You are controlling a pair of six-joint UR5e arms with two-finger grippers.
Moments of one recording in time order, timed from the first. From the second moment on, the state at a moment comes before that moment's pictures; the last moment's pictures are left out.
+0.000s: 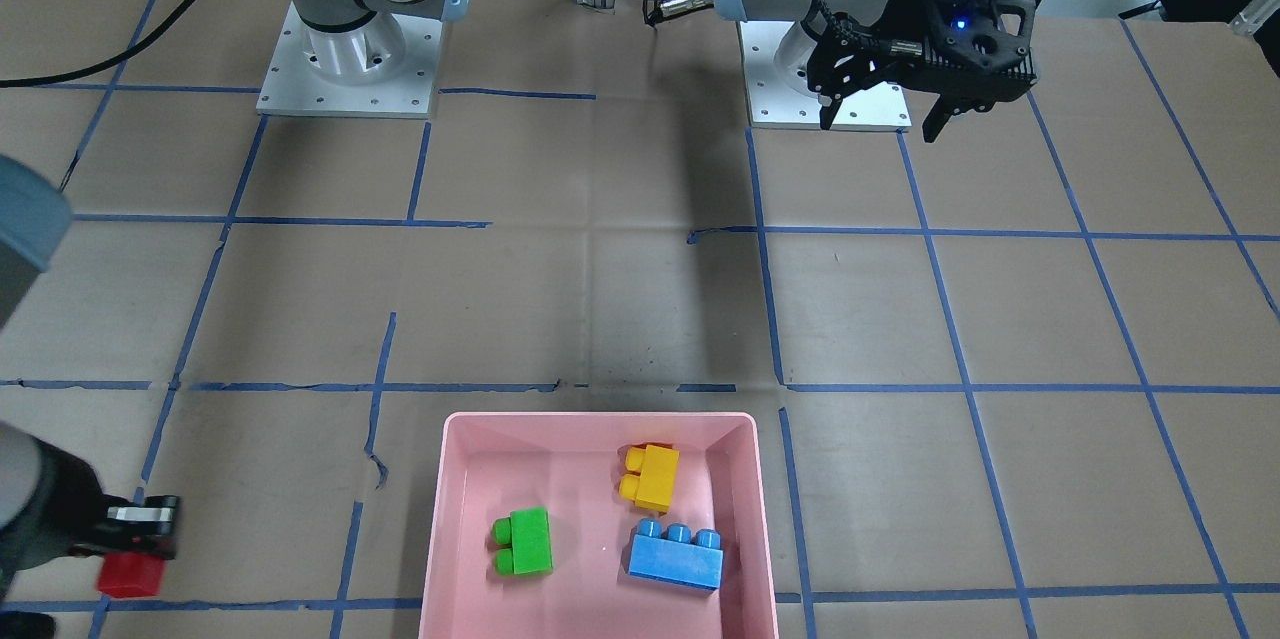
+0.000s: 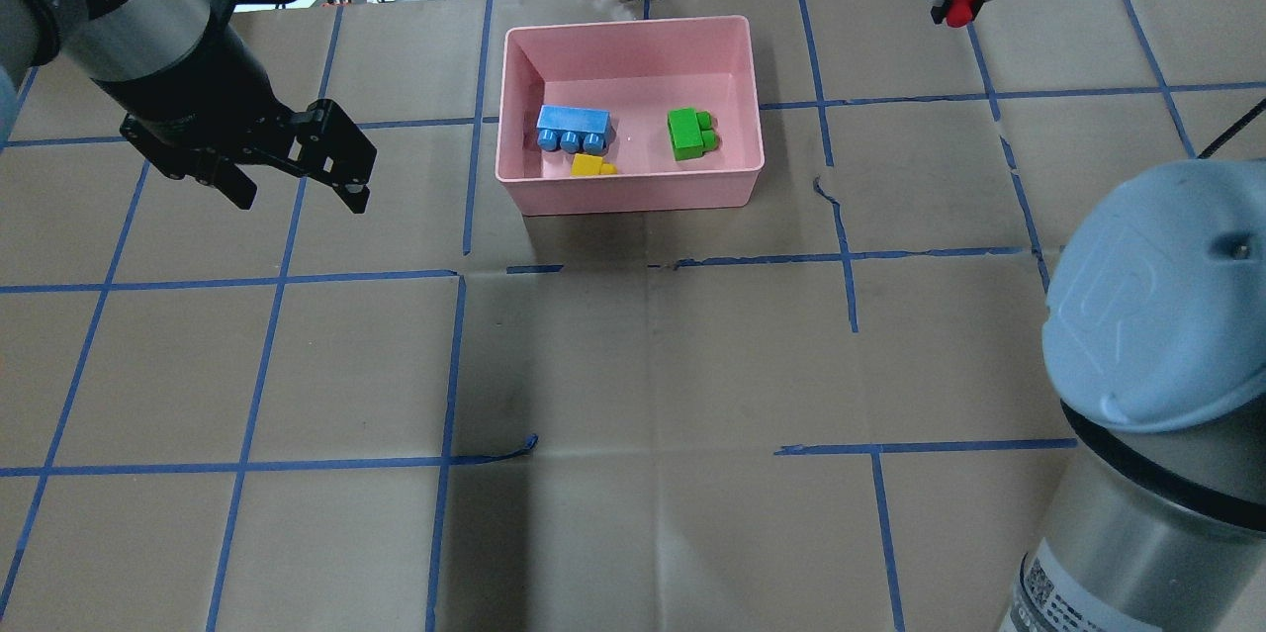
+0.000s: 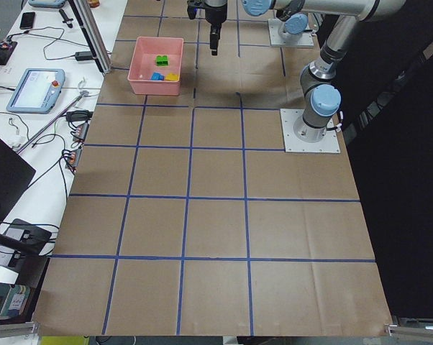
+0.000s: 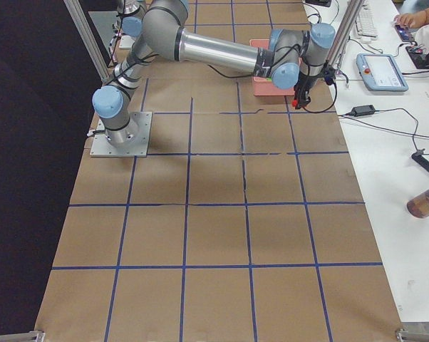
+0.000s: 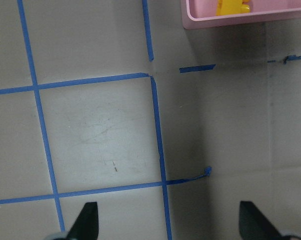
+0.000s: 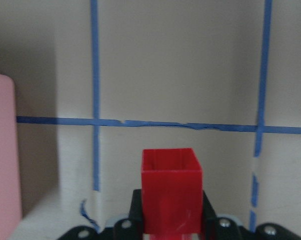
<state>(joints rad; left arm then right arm) -1.53 -1.47 -1.60 -1.65 1.55 0.14 1.47 -0.93 1.00 -1.70 -1.56 -0.12</state>
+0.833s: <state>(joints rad) -1.53 -1.46 -1.60 -1.66 1.56 0.14 1.76 -0.80 0.98 -1.74 -1.55 0.28</state>
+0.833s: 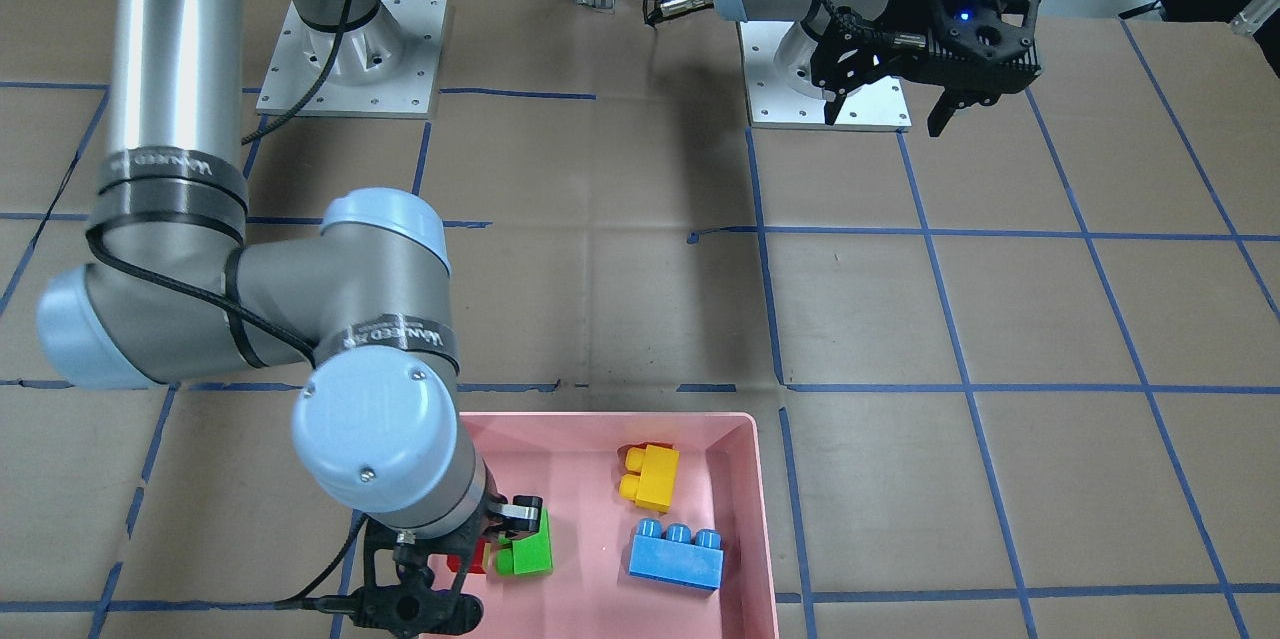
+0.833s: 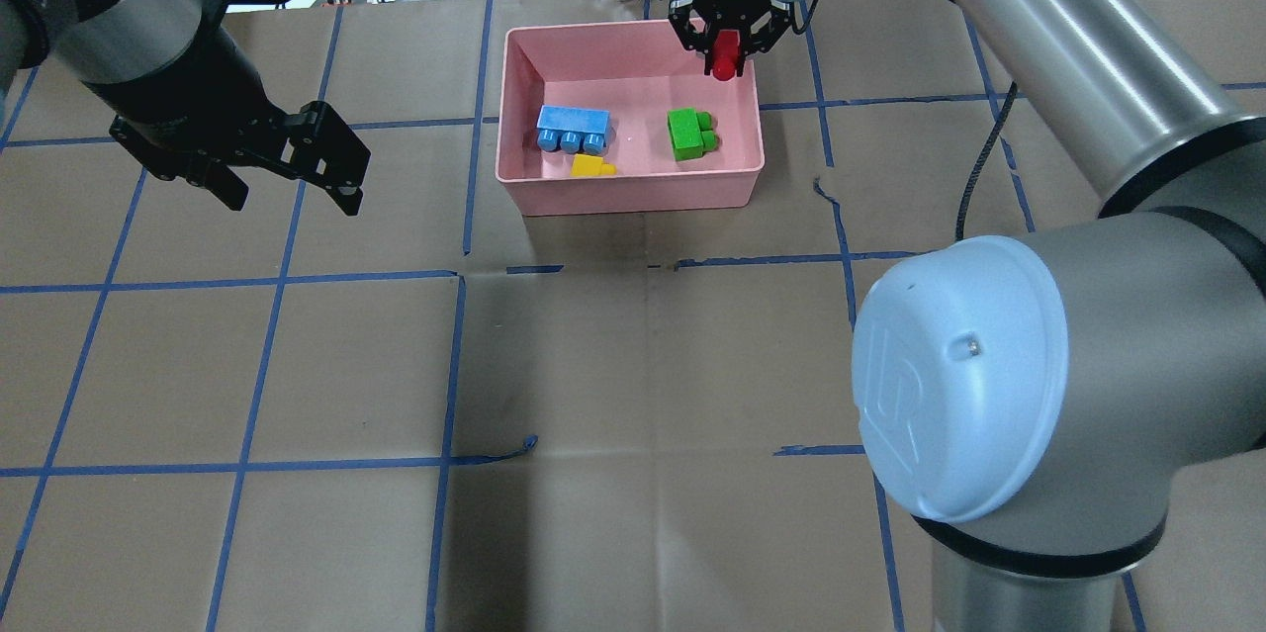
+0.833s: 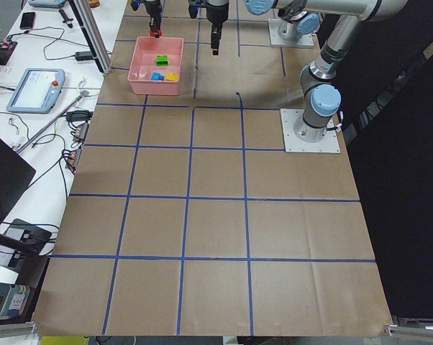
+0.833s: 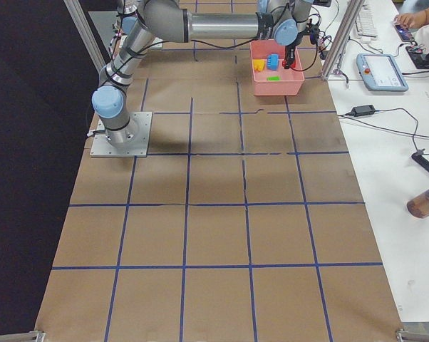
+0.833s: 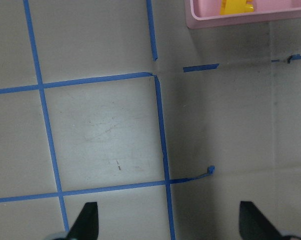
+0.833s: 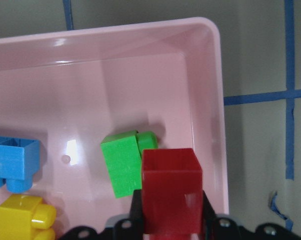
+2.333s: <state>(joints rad) -1.53 -1.46 -1.60 -1.66 1.56 0.14 1.77 -0.84 1.00 -1.73 -1.51 0.24</state>
